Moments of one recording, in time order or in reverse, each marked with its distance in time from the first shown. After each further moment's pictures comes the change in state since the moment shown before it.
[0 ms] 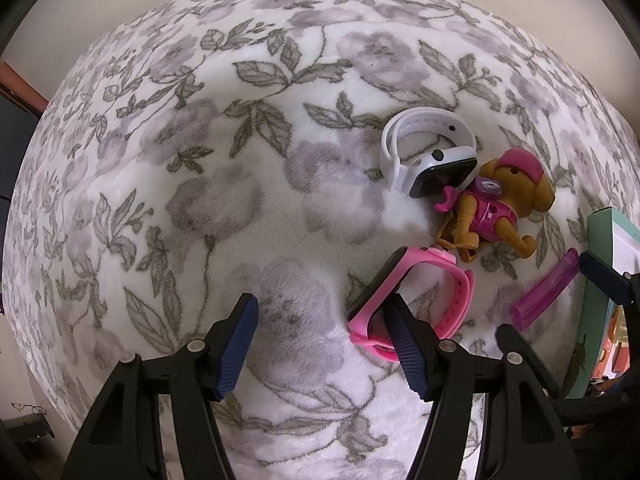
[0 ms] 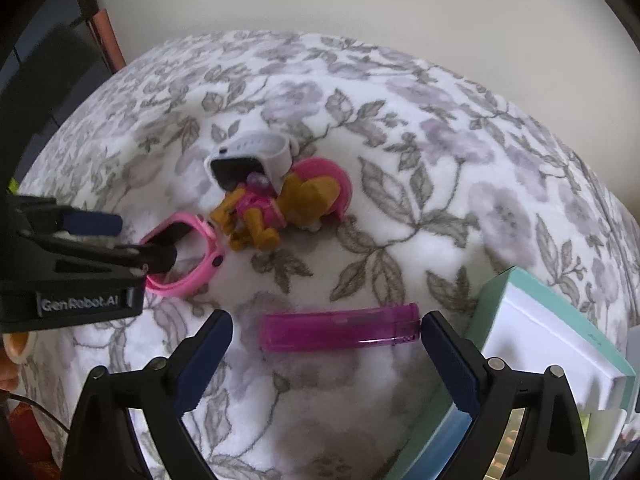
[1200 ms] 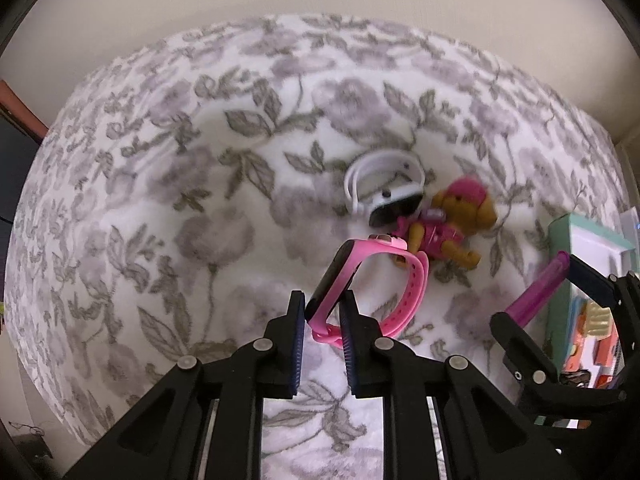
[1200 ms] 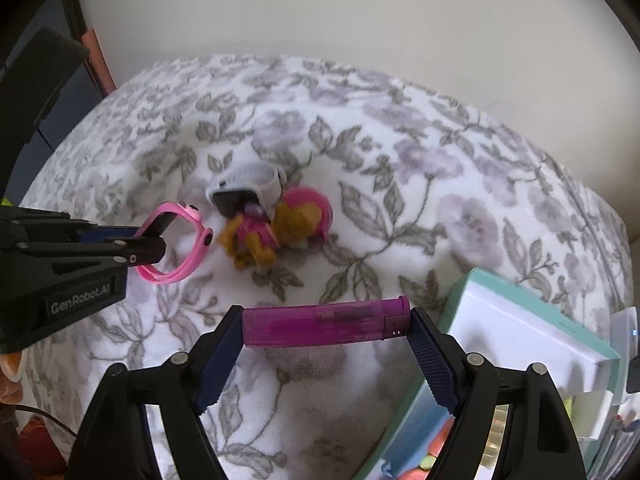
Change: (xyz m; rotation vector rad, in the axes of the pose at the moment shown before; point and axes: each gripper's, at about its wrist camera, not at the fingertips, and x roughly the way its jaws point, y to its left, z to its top) left arm -0.061 -0.013 0.000 0.038 -0.113 -0.044; right arm -0.043 -0.007 0.004 0.074 -0.078 -0.022
